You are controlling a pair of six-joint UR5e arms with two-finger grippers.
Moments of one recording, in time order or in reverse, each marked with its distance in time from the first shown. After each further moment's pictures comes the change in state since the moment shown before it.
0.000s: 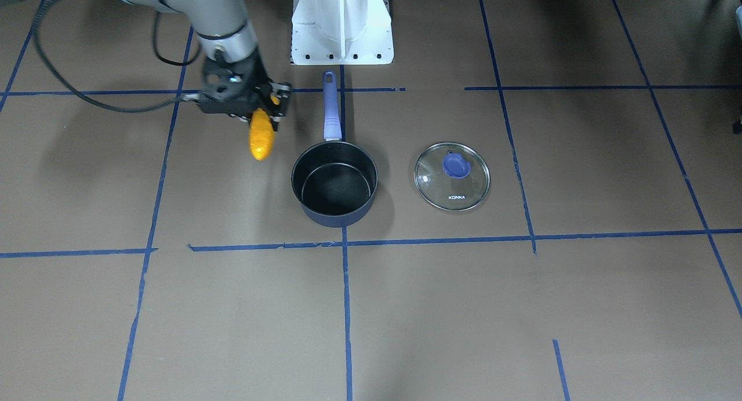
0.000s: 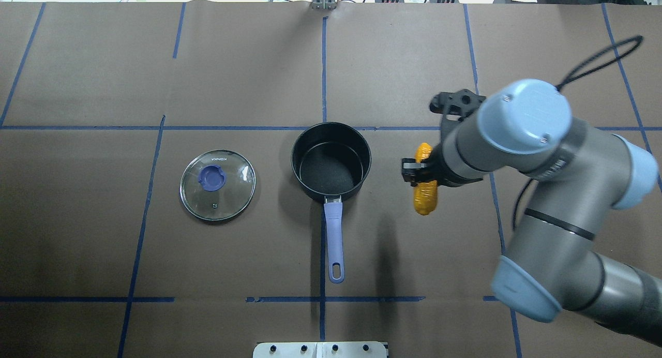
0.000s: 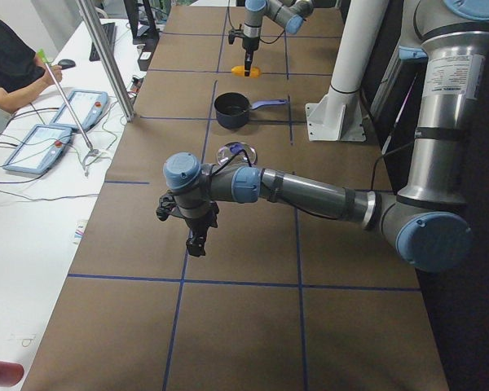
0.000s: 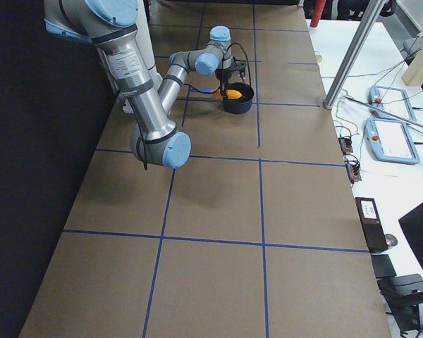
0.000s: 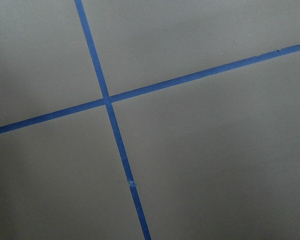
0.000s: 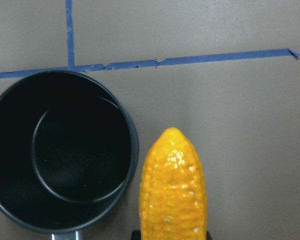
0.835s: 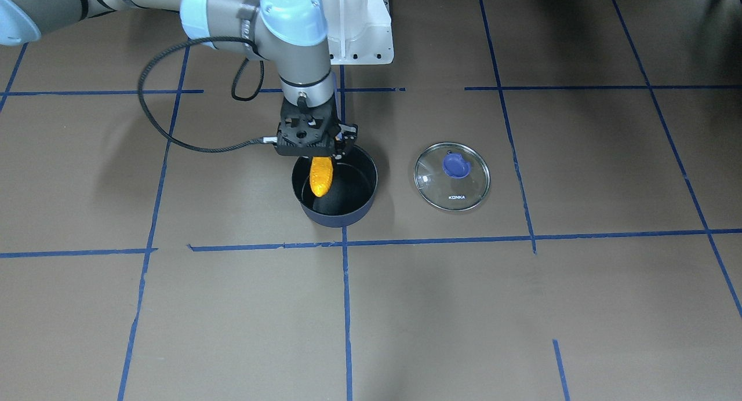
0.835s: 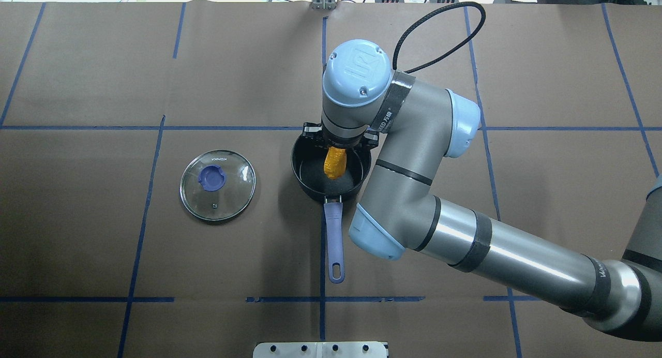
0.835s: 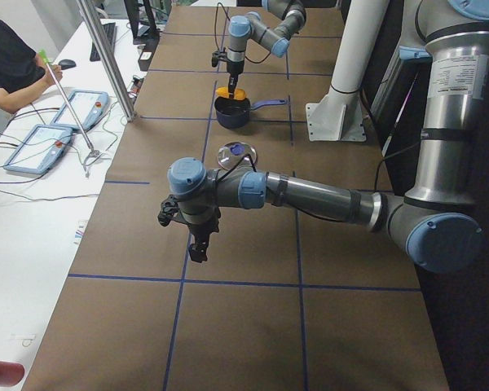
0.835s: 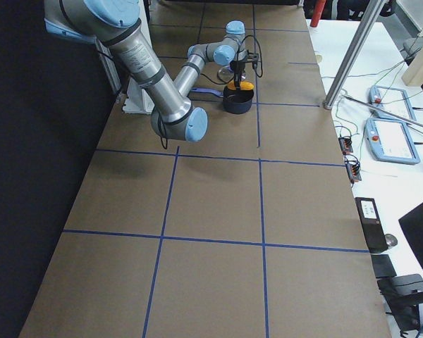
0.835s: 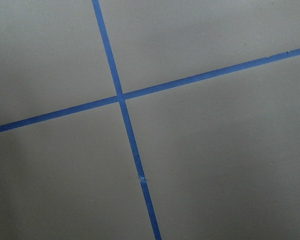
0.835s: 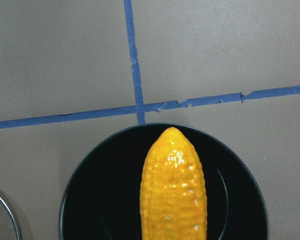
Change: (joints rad) left arm -0.026 0.030 -0.001 -0.030 -0.001 0.006; right arm -0.013 0.232 -0.331 0.096 -0.030 0.061
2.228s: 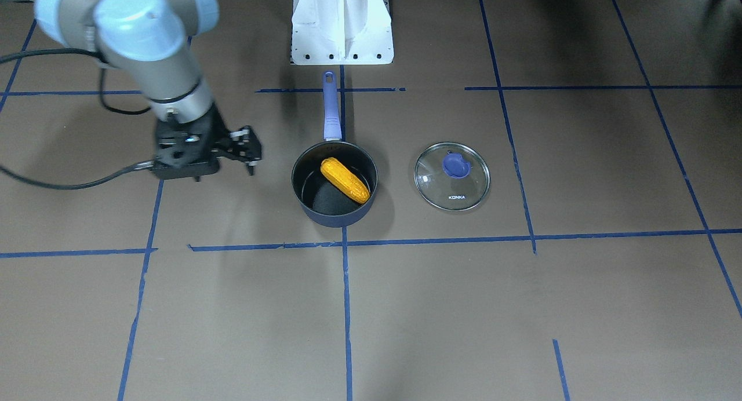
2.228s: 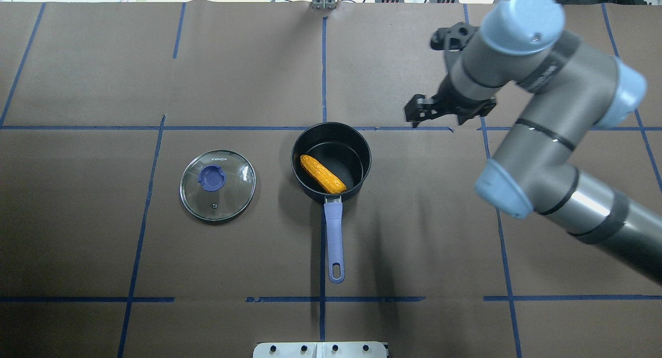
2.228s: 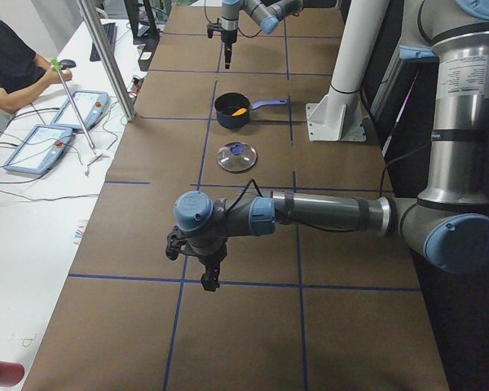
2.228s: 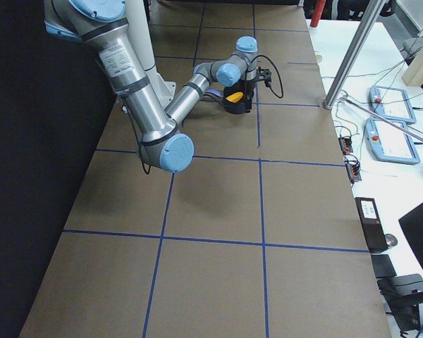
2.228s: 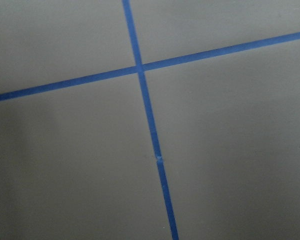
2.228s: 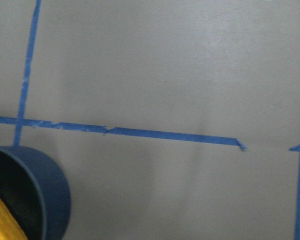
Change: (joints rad) left arm -0.074 0.055 0.086 -0.013 -0.020 -0.001; right arm 0.252 -0.341 0.247 0.006 0.192 -0.420
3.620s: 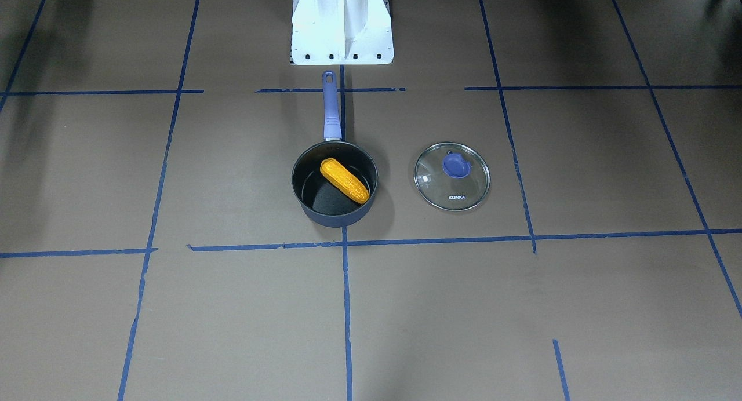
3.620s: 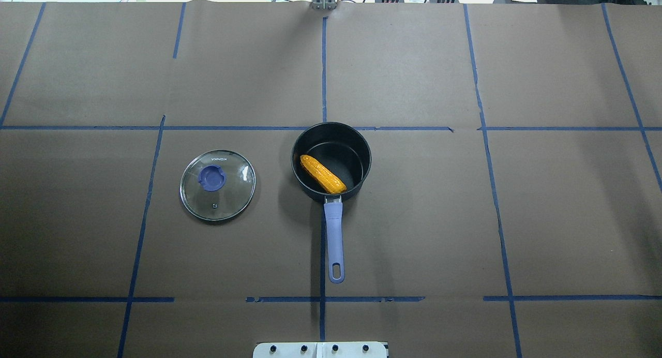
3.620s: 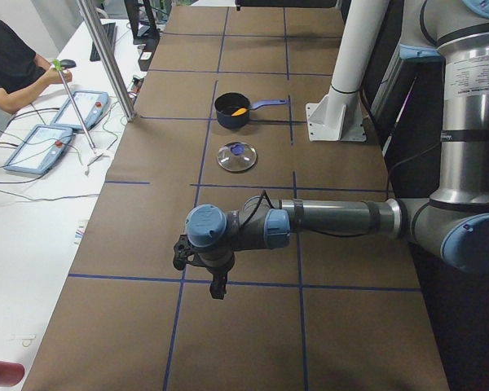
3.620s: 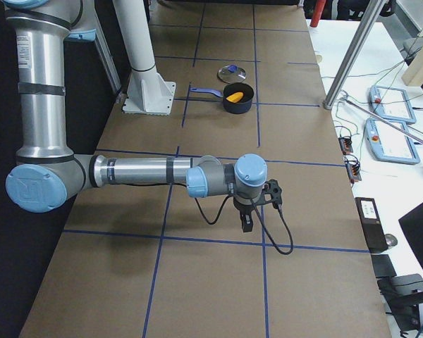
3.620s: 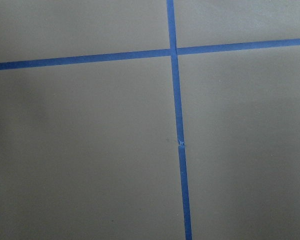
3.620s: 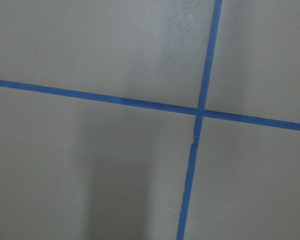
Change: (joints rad) left arm -0.026 0.042 0.002 -0.056 -0.046 -0.003; right arm 0.708 -0.542 -0.199 0.154 0.363 -0.900
